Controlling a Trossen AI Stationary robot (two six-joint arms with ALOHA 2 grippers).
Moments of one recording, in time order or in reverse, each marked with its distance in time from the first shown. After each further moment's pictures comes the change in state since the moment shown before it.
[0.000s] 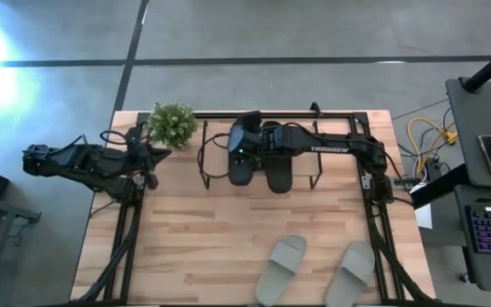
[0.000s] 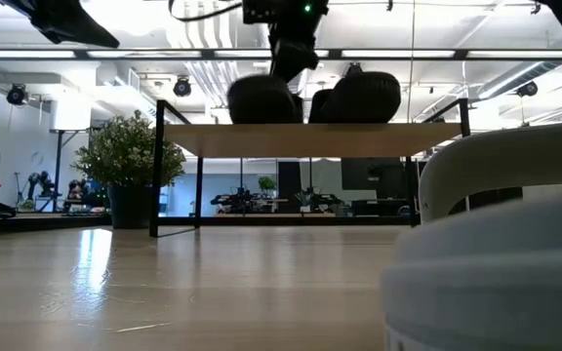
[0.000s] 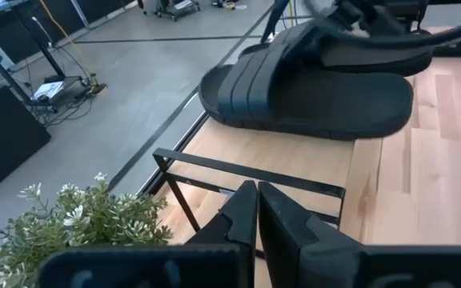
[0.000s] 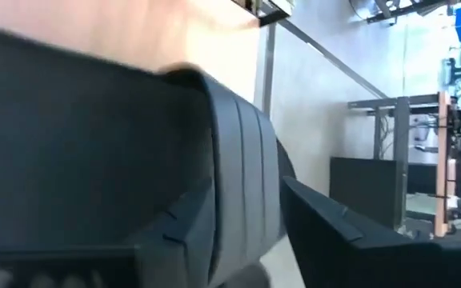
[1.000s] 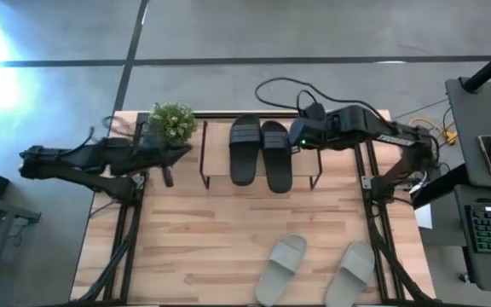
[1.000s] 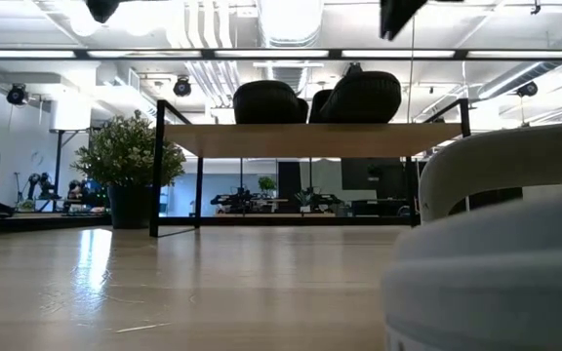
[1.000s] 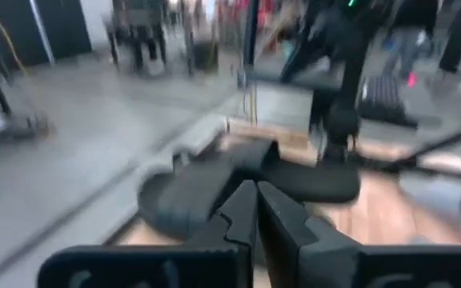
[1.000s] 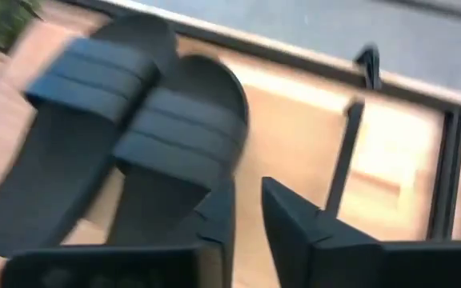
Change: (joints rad) left arm 0.128 0.206 0.044 0.463 0.232 0.006; right arm 0.017 -0.417 -0.122 -0.571 -0.097 1.609
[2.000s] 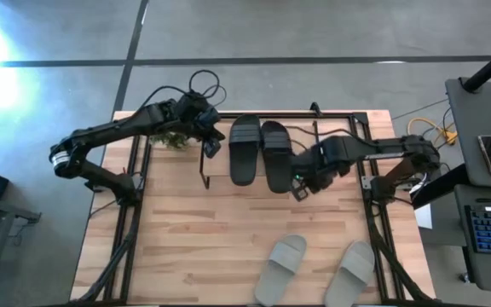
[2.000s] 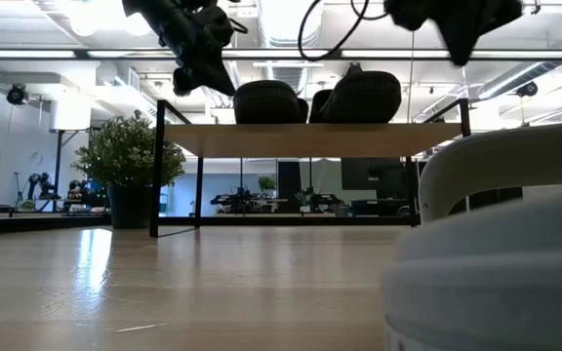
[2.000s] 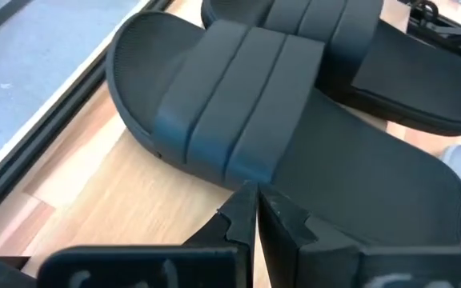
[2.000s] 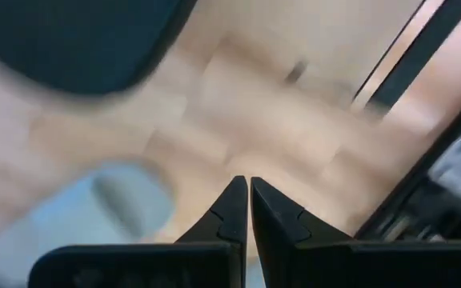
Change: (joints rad) left arm 0.536 0.588 0.435 -0.366 0.605 0.013; right arm 0.137 -0.019 -0.317 0.019 -0.543 0.017
